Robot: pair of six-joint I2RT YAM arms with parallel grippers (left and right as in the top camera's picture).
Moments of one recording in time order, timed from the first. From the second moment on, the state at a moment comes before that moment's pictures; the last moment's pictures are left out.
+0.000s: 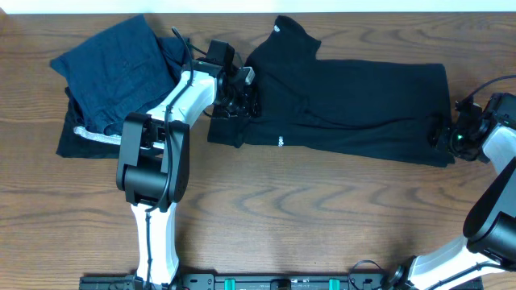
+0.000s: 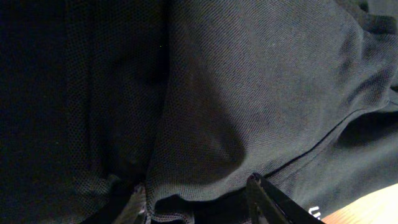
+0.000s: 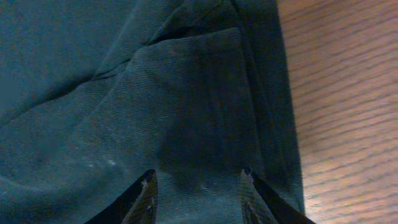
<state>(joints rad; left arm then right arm) -0.25 2.20 1.61 -0.76 0.46 -0.12 -0.51 1.85 1.09 -0.49 -0.24 -0.11</state>
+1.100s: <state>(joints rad) -0.23 2.22 1.61 -0.75 0.46 -0.12 -0.51 1.92 1.12 -0.43 -0.22 -0.11</state>
